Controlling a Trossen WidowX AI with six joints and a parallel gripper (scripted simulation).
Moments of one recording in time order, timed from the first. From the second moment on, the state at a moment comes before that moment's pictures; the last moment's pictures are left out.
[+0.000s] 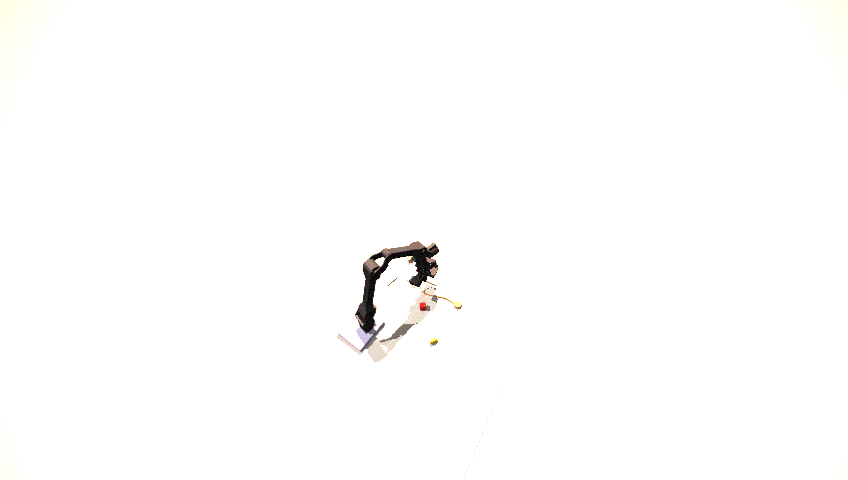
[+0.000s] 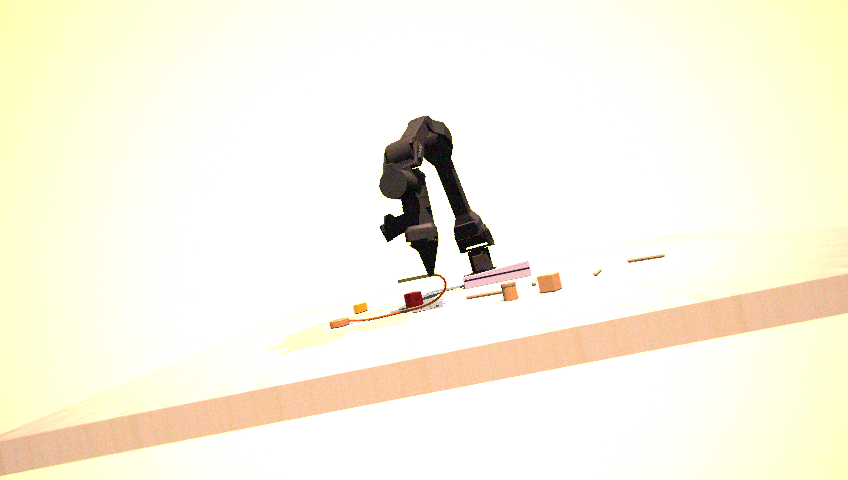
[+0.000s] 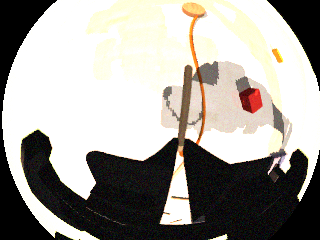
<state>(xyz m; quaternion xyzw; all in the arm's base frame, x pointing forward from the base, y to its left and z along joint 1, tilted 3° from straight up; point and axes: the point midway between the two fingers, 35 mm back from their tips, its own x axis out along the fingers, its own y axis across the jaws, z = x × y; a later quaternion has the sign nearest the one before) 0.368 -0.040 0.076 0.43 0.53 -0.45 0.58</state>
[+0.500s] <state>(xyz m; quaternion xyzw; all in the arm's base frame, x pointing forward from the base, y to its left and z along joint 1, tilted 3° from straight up) 0.379 -0.050 0.076 0.57 0.39 -0.57 0.44</state>
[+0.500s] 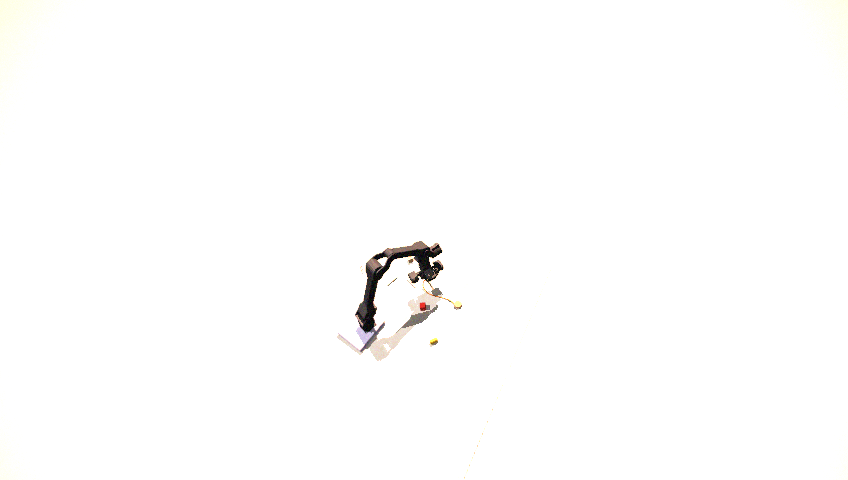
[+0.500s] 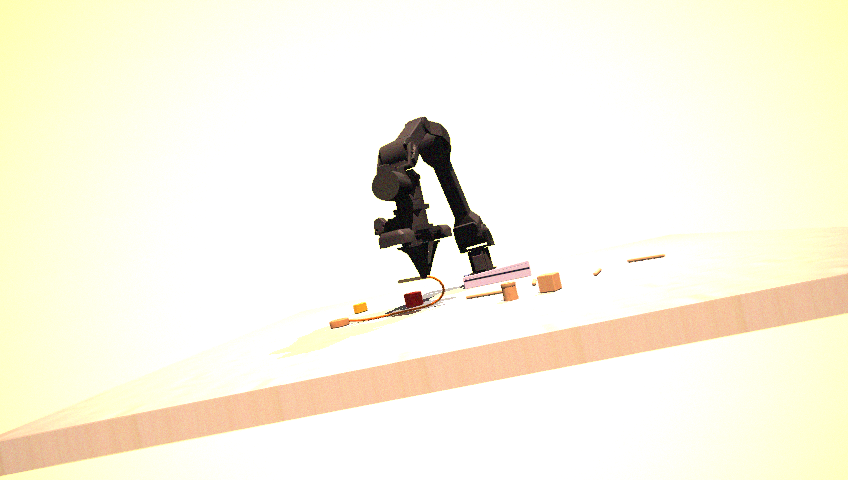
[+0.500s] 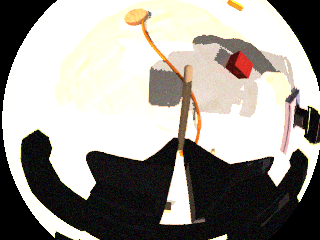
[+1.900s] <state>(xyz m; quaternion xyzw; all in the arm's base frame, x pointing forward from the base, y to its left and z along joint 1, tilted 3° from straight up) 0.410 -0.040 0.076 0.65 0.26 -0.64 0.31</state>
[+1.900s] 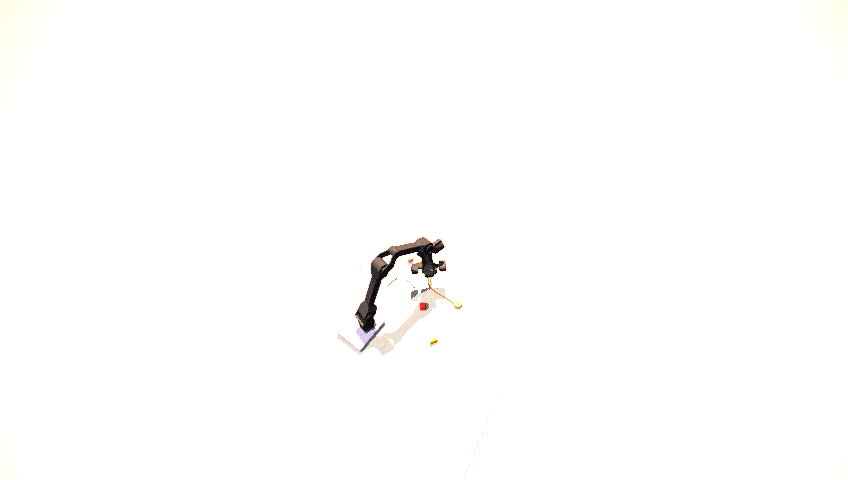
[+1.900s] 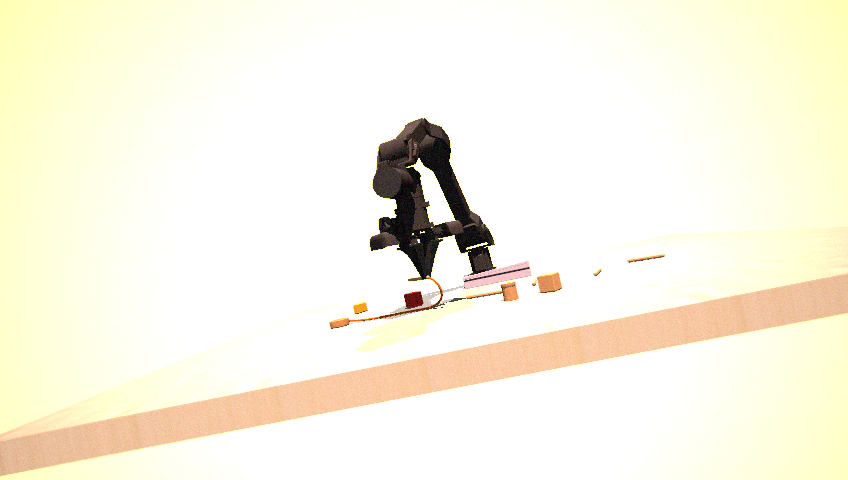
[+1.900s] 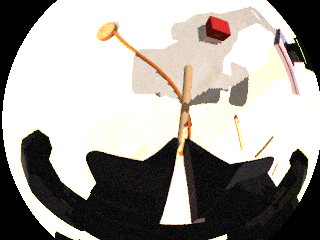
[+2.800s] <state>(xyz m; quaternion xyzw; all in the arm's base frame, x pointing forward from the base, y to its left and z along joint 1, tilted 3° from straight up) 0.433 -0.013 0.075 0.65 0.26 -0.64 0.31</state>
